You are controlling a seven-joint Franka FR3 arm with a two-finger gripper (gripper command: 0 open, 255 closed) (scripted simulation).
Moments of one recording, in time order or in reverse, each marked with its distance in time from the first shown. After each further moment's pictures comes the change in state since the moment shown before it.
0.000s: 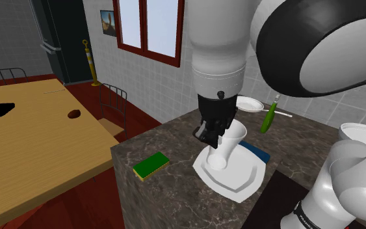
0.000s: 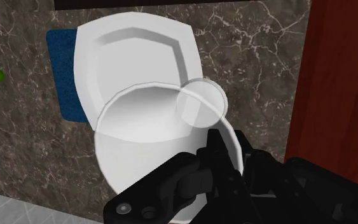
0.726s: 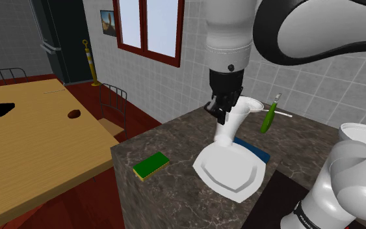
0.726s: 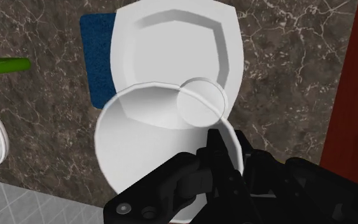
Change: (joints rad) arm -0.036 -0.062 -0.133 -0.016 -0.054 -0.022 -0.165
